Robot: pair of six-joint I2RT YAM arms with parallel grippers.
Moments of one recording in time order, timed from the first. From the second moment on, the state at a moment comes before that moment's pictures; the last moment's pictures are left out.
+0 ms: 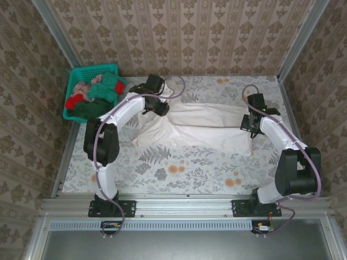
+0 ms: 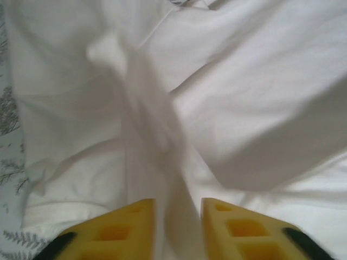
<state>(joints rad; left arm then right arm) -0.49 1.99 1.69 -0.78 0.10 0.22 -0.01 1.50 1.06 -0.74 0.22 0.37</state>
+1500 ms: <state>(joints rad) -0.20 1.45 0.83 -0.50 0.29 -0.16 -0.04 1.64 0.95 -0.83 0.24 0.48</state>
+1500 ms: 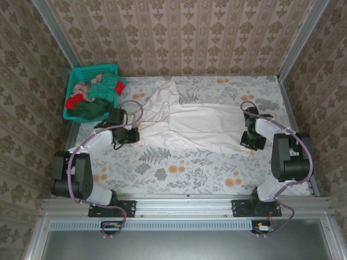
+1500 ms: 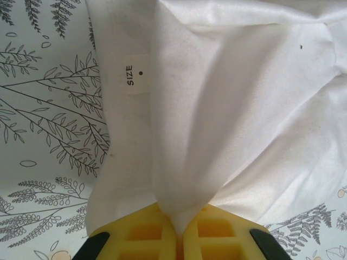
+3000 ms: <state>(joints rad) -0.17 1.45 0.83 -0.53 0.31 -0.14 -0.06 1.61 1.11 -0.82 0.18 0.38</state>
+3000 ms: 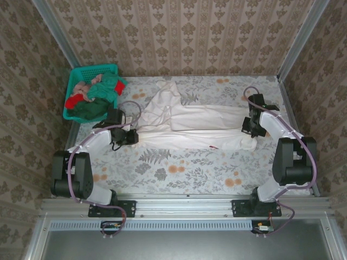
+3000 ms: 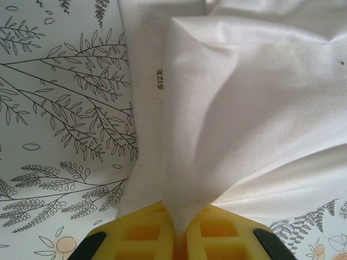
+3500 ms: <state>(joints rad) -0.21 1.49 0.83 -0.54 0.30 -0.12 -0.07 1.77 1.26 -0.88 0.27 0.34</state>
